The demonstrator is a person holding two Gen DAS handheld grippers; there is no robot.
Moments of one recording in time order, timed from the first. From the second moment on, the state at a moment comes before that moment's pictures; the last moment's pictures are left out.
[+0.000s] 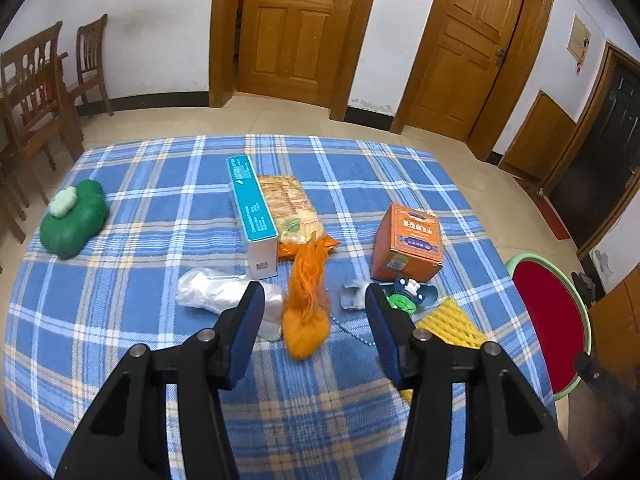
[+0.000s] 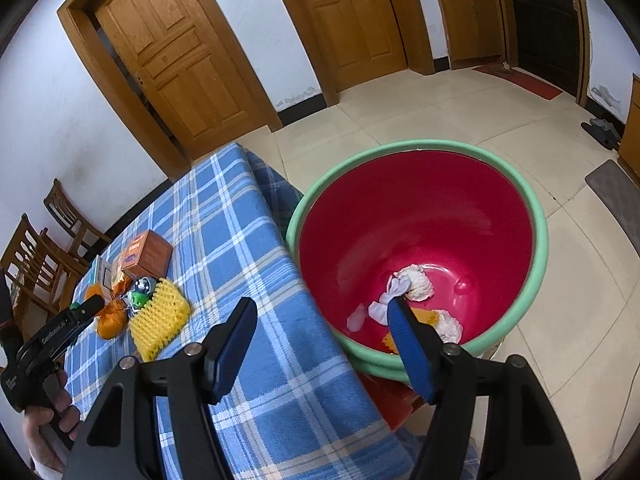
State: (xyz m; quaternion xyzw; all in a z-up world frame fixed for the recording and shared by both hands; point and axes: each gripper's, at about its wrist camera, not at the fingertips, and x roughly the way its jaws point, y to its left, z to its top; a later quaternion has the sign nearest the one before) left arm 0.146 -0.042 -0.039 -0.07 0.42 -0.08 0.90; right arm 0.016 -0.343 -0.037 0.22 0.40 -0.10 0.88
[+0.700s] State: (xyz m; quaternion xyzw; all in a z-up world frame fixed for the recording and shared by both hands) left arm 0.158 -0.034 -0.055 -0.10 0.43 -0.10 0.89; right arm 0.024 -0.325 -0.041 0.21 0.41 -0.08 0.88
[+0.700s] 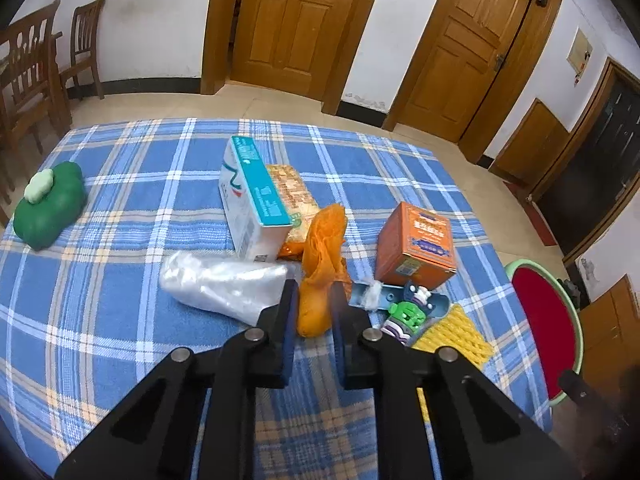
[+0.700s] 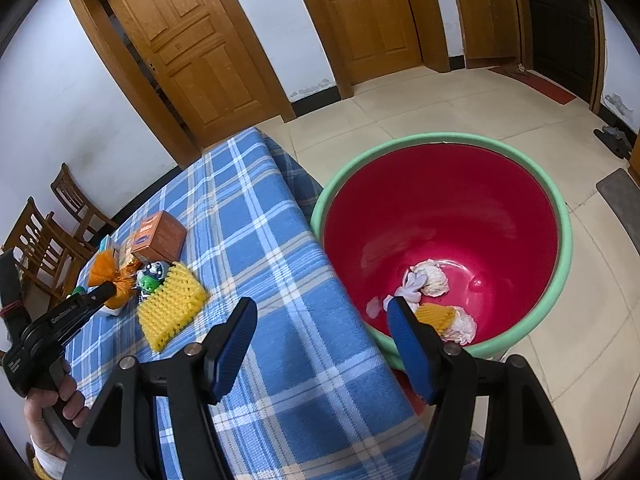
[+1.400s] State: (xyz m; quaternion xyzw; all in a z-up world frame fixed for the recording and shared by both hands) left arm 0.101 0.001 -0.053 -0.11 0.45 -0.10 0.88; right arm 0.044 -0.281 -0.036 0.17 0.42 -0.02 0.89
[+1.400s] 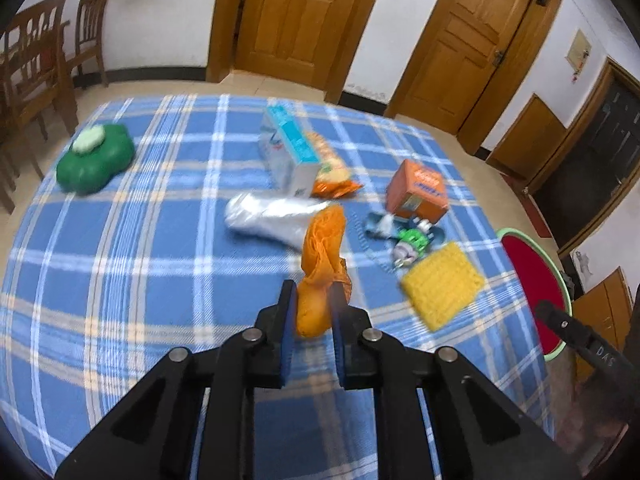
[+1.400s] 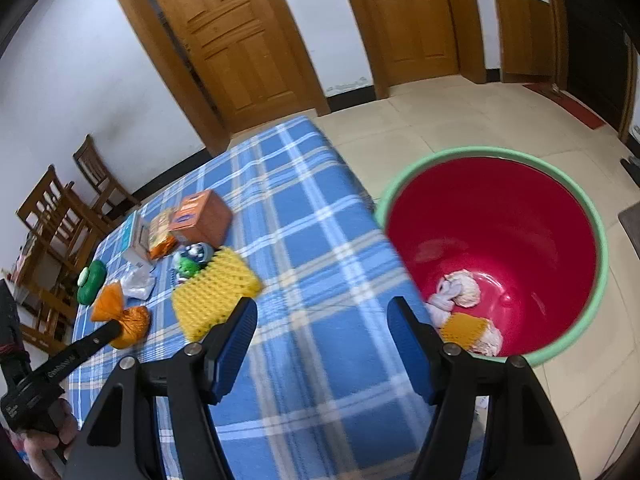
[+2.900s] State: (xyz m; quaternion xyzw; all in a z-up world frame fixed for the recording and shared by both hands) left arm 0.100 -0.017 -0.066 -0.08 0.46 -0.10 0.88; right arm 0.061 -0.221 -0.046 0.12 0.41 0.06 0.90
